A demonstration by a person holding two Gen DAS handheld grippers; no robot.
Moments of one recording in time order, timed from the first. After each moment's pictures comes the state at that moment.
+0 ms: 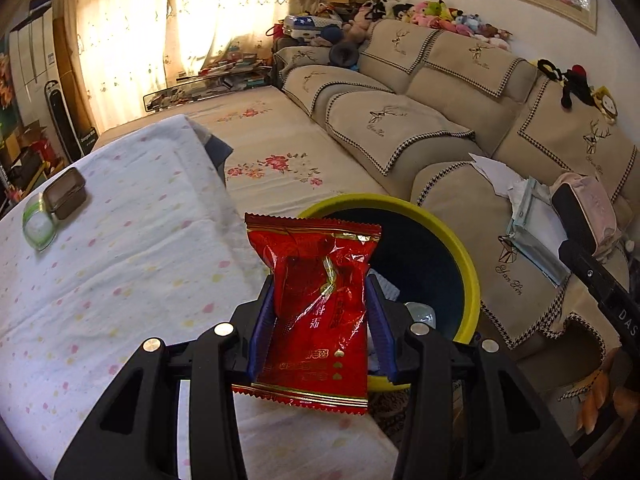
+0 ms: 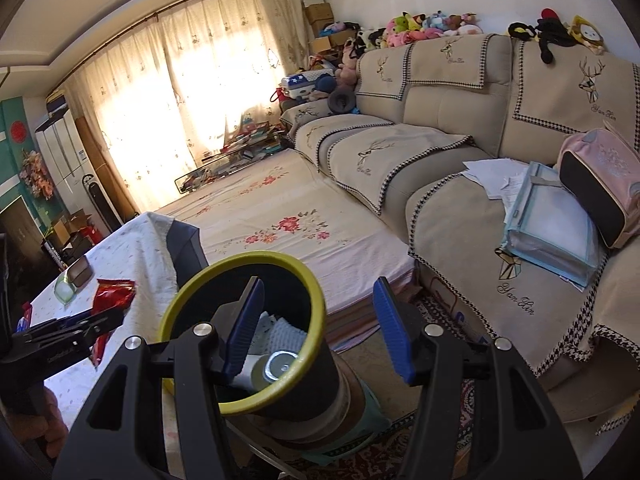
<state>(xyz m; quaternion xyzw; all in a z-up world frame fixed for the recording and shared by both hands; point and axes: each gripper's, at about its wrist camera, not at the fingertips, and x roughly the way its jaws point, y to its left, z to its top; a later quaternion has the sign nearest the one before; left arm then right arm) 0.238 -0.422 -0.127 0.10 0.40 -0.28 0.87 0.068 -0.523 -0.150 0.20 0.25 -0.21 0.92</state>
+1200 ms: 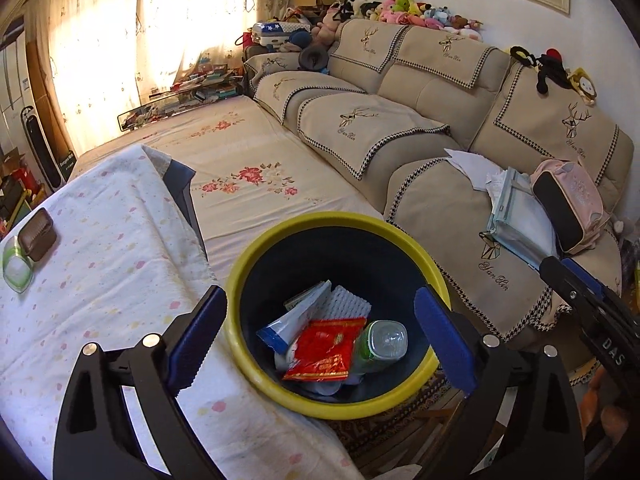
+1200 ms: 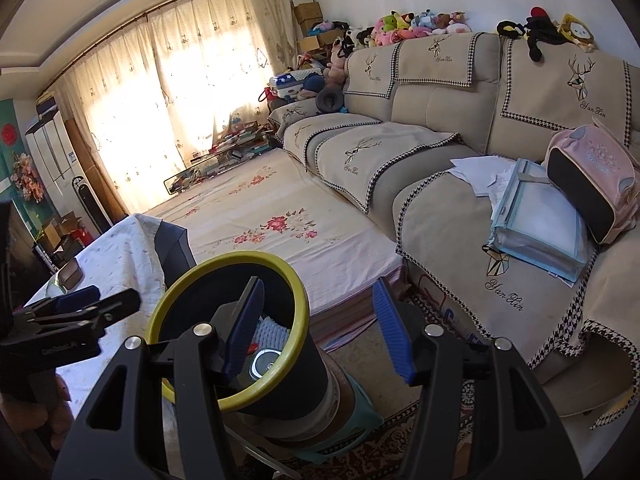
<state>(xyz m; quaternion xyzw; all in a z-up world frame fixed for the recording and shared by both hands) 0.242 -0.455 -0.113 0.12 0.38 -0.32 0.86 0.065 -0.527 -0.151 0.20 0.25 -0.23 0.92</state>
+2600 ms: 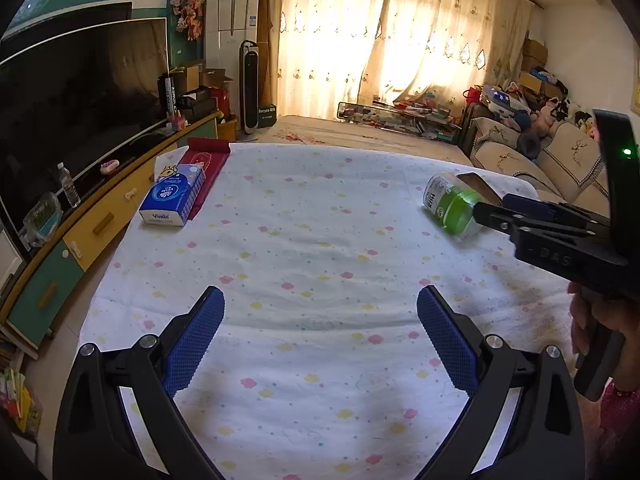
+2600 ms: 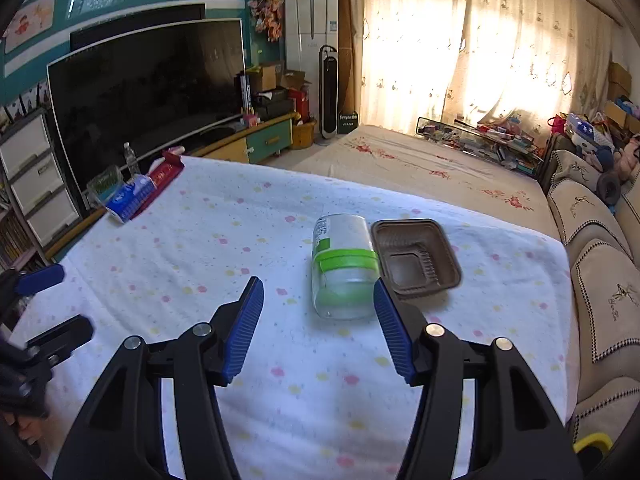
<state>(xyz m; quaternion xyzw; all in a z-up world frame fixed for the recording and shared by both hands) 0.319 -0.001 -0.127 -0.04 0.35 0.00 0.94 0.396 -0.120 -0.136 -0.07 0.33 0.19 0.92</state>
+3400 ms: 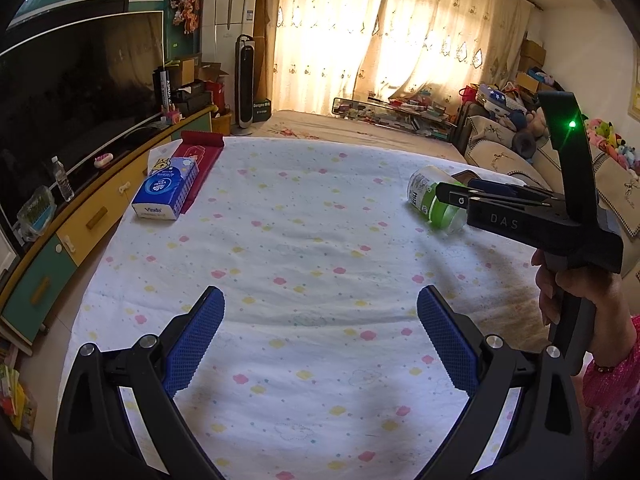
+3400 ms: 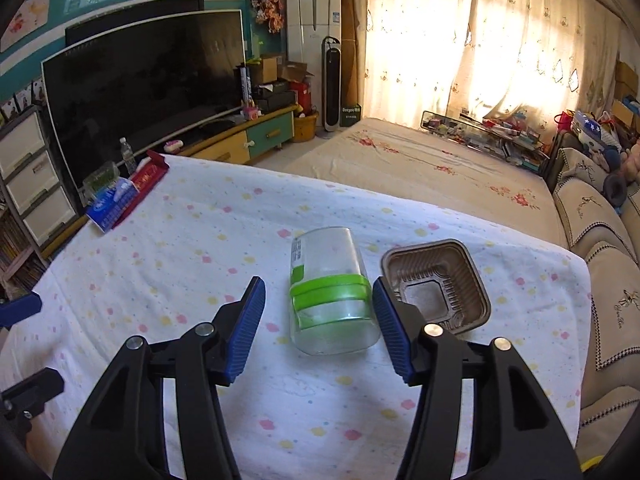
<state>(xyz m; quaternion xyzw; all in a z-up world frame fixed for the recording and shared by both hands) 0.317 -0.005 -0.129 -0.05 0.36 -0.01 0.93 0.432 -0.109 -0.144 -0.06 0.34 0.20 0.92</state>
